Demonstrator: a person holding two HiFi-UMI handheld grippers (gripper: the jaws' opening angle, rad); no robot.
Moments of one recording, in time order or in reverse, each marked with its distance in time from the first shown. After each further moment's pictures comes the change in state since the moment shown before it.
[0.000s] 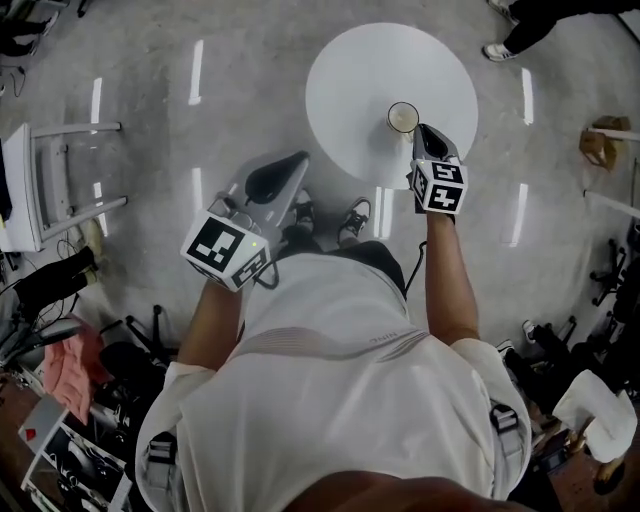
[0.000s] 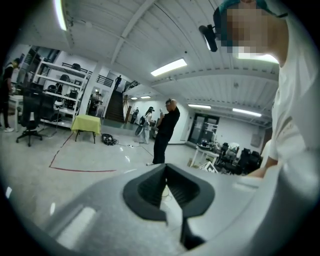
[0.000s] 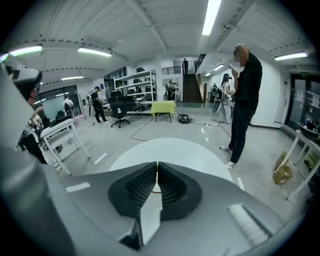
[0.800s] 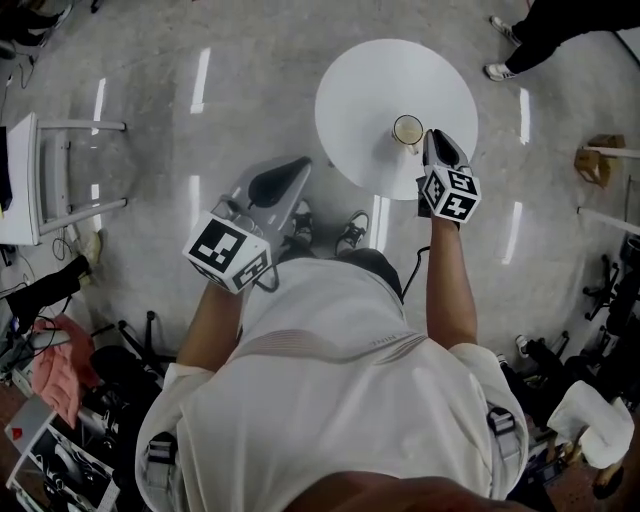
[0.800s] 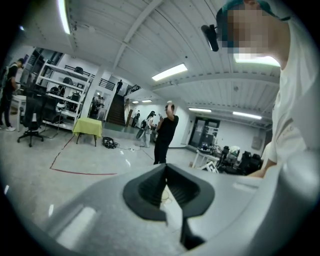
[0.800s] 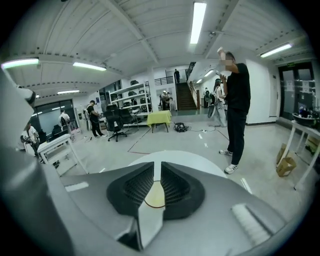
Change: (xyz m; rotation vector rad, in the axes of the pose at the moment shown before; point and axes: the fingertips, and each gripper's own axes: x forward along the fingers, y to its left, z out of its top) left arm -0.042 0.013 0.007 -0.002 -0.049 0.003; right arm -0.012 0.011 0.031 0.092 -0.123 -0.025
